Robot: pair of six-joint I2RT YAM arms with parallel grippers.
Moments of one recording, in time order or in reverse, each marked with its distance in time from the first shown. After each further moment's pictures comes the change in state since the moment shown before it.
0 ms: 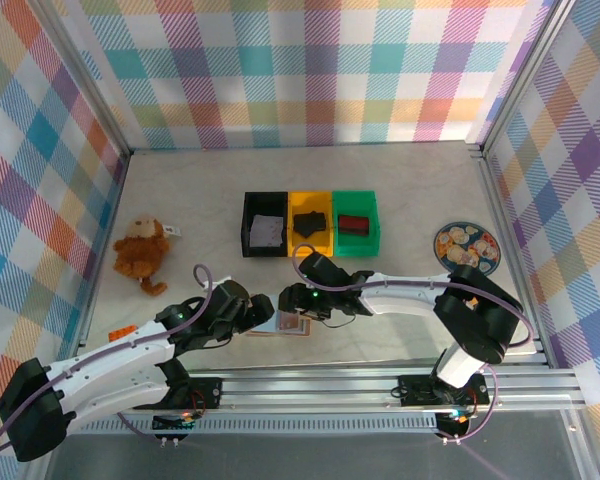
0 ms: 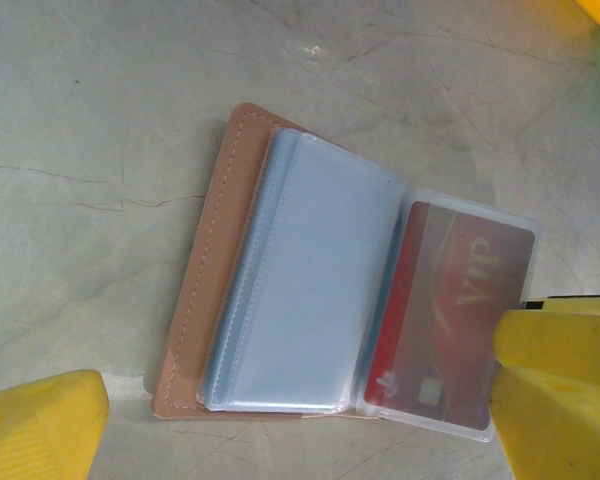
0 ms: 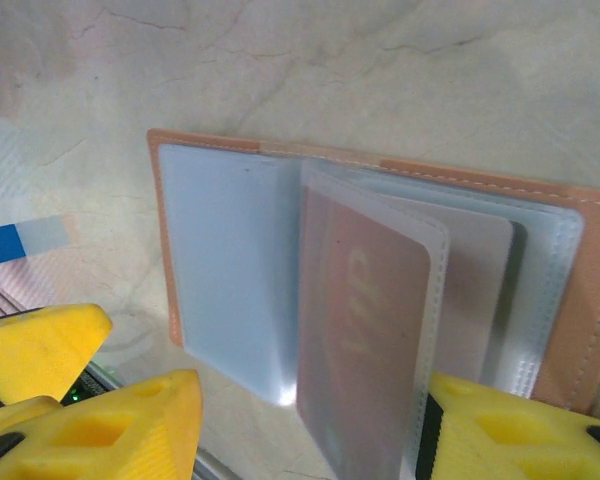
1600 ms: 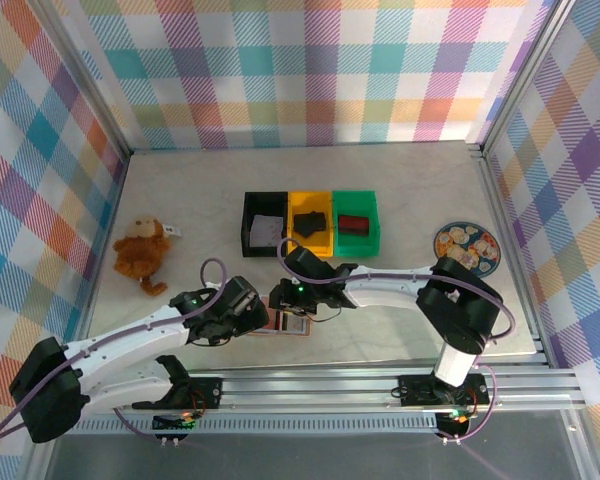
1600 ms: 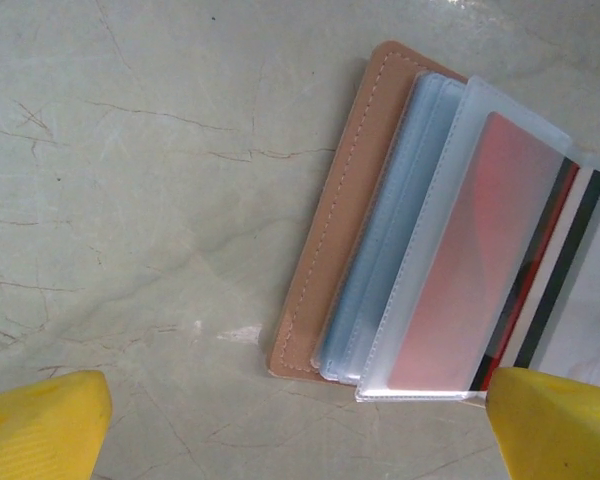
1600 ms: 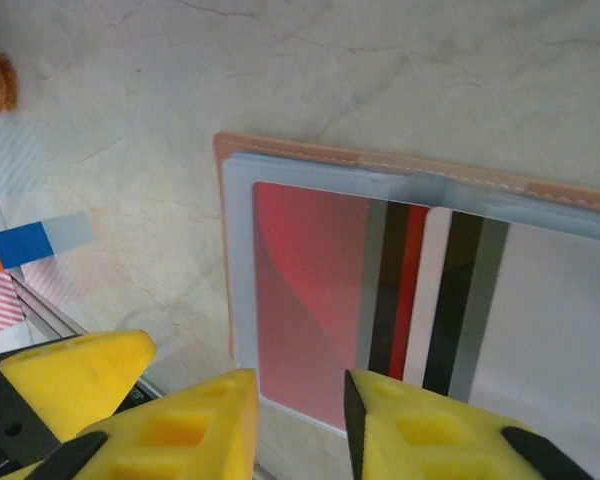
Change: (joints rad) left arm 0.009 0.181 0.108 -0.208 0.000 0.014; right arm 0.021 0.112 0.140 -0.050 -0.035 0.034
